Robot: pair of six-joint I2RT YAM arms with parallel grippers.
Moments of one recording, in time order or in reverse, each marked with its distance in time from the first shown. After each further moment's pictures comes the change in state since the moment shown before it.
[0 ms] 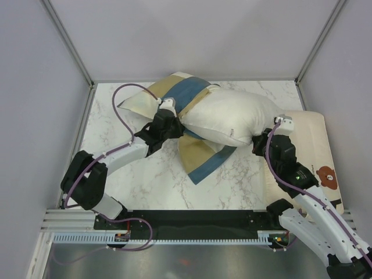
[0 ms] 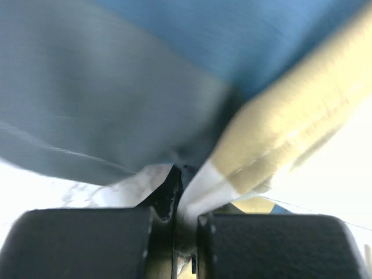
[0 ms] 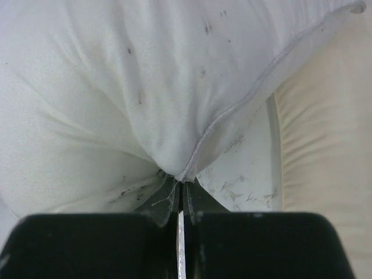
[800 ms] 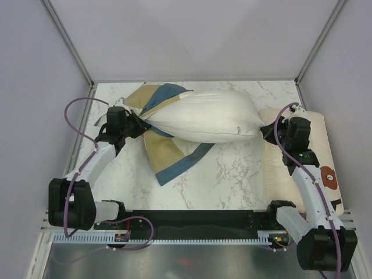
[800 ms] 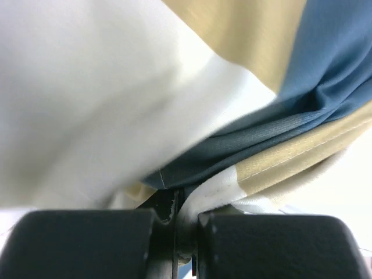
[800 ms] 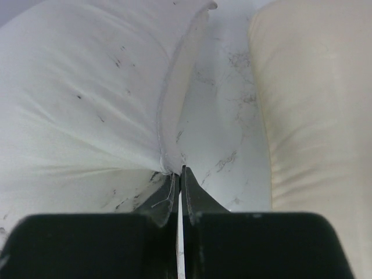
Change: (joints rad) left arm 0.488 -0.236 -0.154 -0.119 0.331 -0.130; right arm -0.451 0.225 0.031 0.139 -0.438 -0.015
